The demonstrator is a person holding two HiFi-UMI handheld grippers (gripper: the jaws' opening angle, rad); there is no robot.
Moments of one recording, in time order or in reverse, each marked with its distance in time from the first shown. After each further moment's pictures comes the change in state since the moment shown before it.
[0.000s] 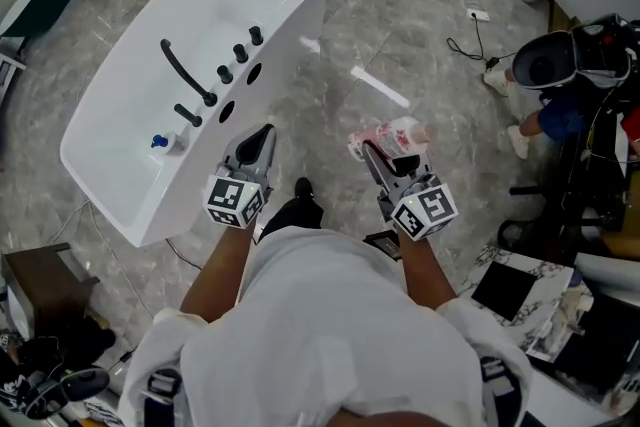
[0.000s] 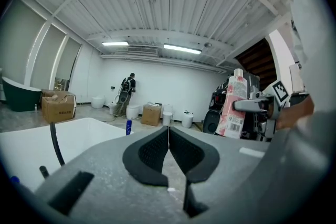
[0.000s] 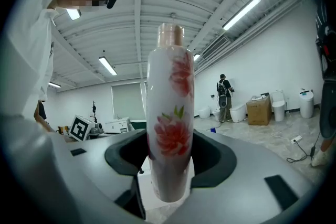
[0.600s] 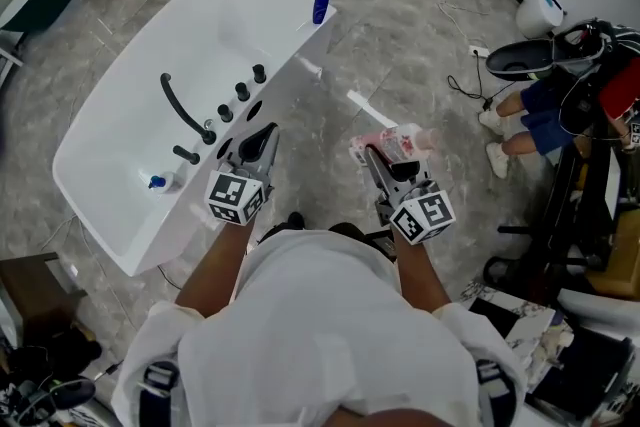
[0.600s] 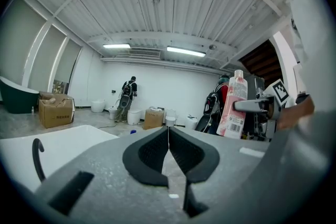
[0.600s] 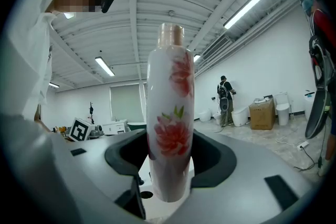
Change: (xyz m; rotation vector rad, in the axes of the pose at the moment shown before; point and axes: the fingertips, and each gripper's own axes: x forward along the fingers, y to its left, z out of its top) left arm 0.110 0.094 0.042 -0.003 -0.046 0.012; right arm 0.125 -0.076 0.041 -0.008 -0.021 0.006
